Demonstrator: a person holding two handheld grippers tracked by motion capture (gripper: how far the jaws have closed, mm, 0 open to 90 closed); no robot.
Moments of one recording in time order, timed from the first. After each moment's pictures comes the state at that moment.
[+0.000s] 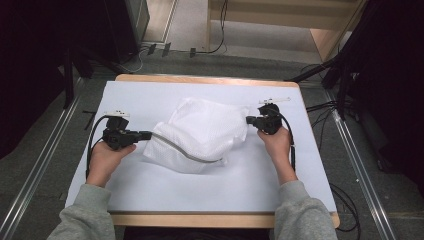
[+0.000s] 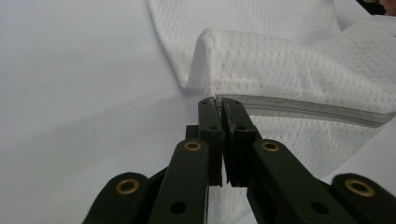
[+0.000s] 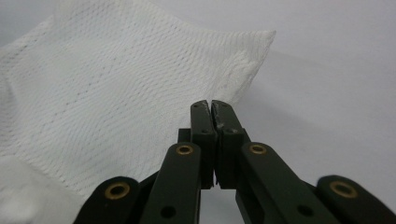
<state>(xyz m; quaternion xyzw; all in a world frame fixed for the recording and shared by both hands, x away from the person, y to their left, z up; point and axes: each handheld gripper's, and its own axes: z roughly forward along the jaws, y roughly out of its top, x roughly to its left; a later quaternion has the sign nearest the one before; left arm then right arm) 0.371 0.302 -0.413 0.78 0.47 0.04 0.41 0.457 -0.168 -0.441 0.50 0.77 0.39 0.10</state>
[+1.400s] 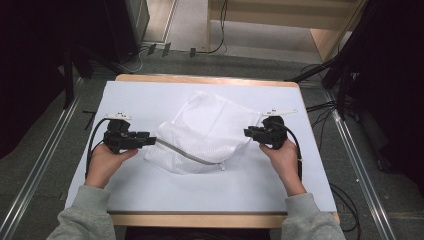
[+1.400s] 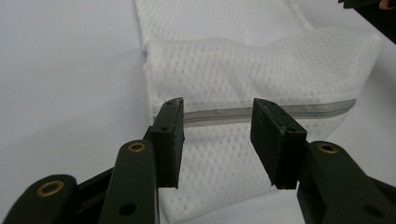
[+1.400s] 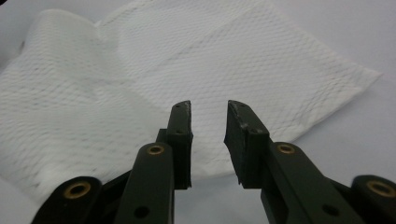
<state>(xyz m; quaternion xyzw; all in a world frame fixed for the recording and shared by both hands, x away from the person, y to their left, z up) 0.355 0.291 -0.402 0.79 0.45 0.04 0.41 0.398 -0.168 -0.423 0.45 0.79 0.42 0.08</state>
